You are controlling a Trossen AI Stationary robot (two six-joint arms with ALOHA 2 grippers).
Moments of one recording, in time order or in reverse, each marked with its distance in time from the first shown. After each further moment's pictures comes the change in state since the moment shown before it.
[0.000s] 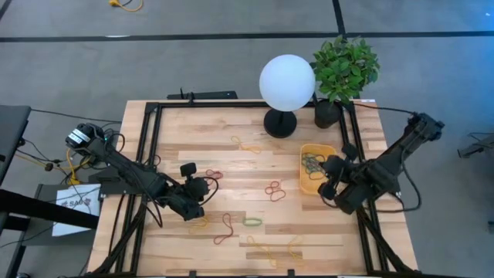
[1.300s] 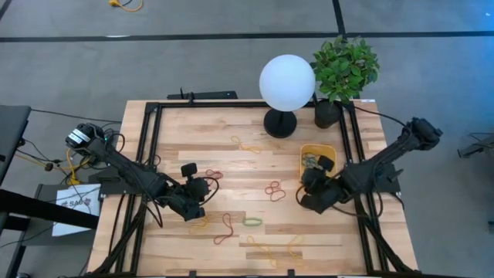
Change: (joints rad) left arm 0.000 0.000 0.000 0.023 0.000 0.005; right arm -0.169 0.135 -0.218 0.528 -0.189 -0.315
